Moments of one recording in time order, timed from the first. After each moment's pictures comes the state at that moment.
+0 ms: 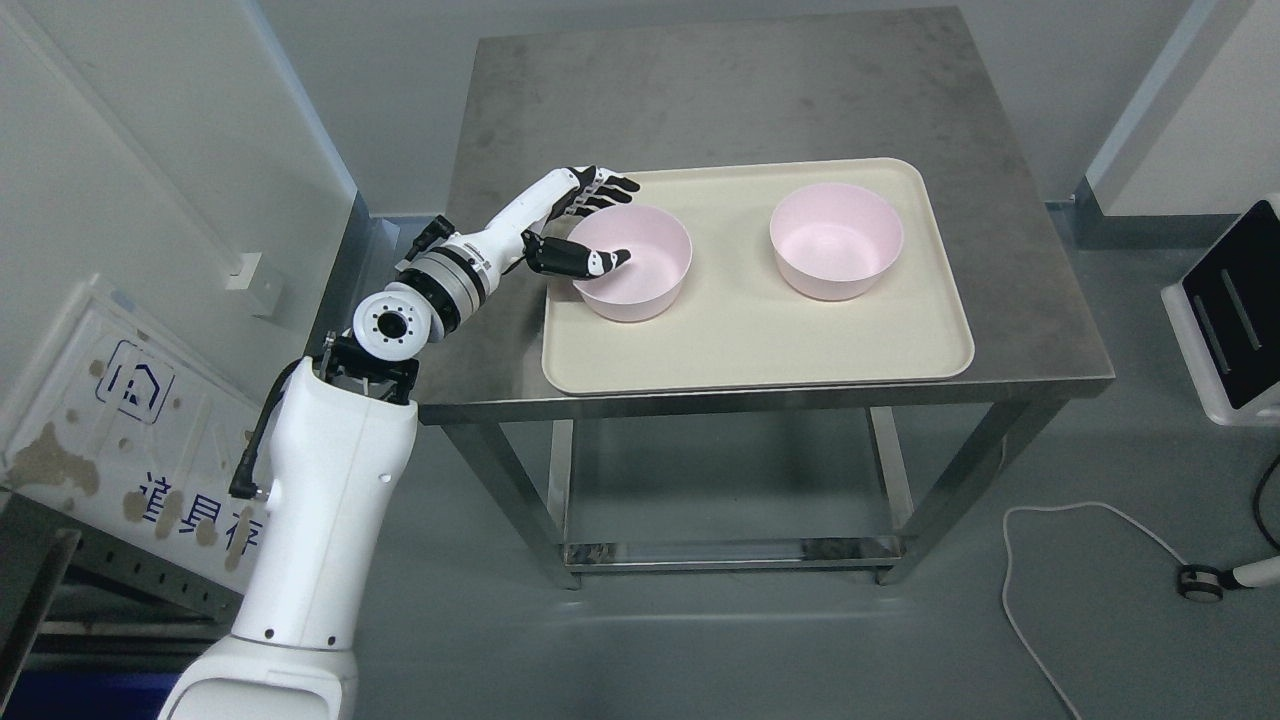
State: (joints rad) left arm -0.75 0.13 -0.22 -1.23 -0.37 0.08 -0.55; right arm 0.05 0.00 0.00 -0.05 0.00 -0.19 0.00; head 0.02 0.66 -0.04
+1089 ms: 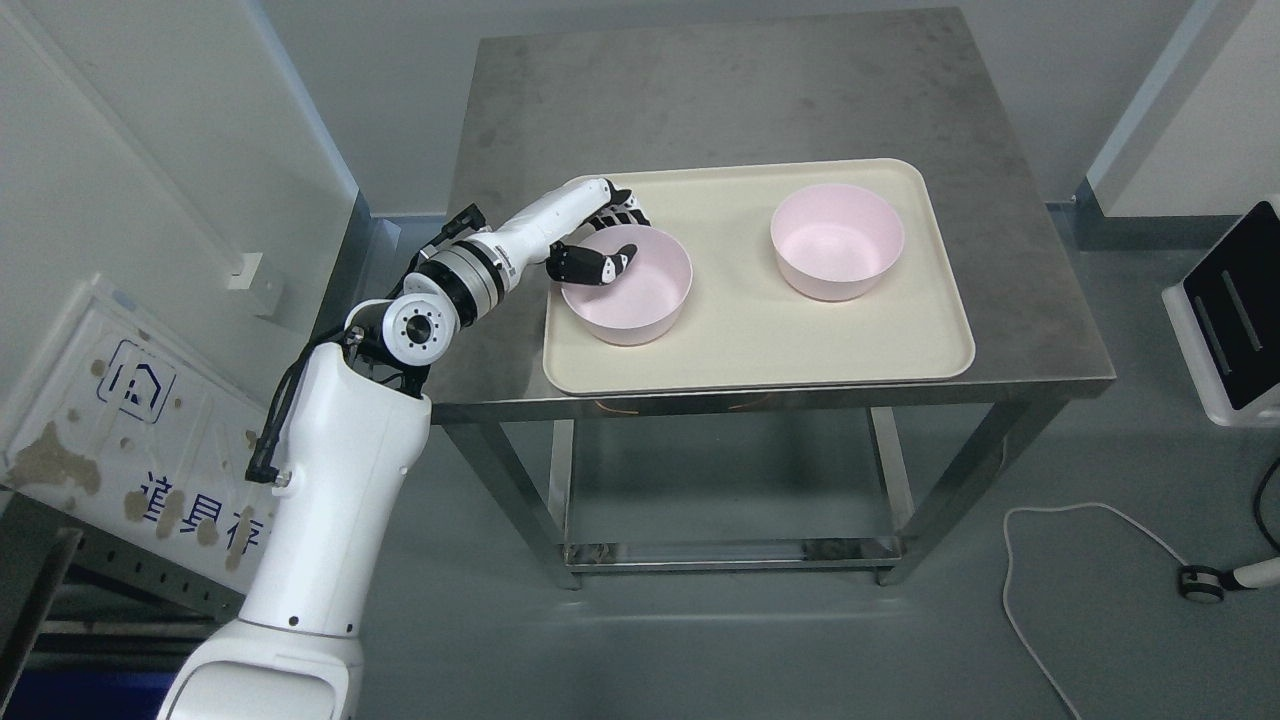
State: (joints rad) left arm -0.77 0.12 -0.25 -1.19 -0.62 -0.14 -0.58; right arm 0.05 0.00 0.00 -0.05 0.00 -0.19 0.00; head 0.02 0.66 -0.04
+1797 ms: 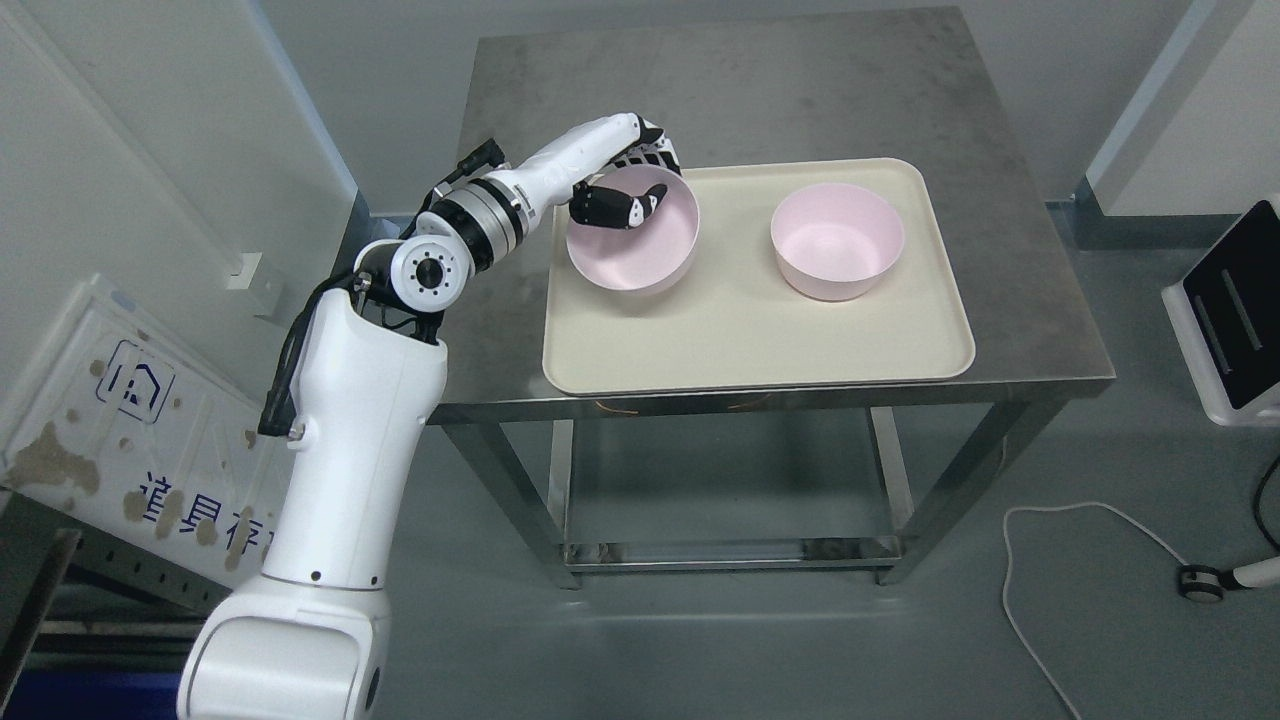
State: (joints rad) left arm -0.91 0.05 -0.21 -1.19 -0.63 -0.16 -0.64; right arm 0.05 0.00 0.00 -0.05 0.00 -0.19 0.00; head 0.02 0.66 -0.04
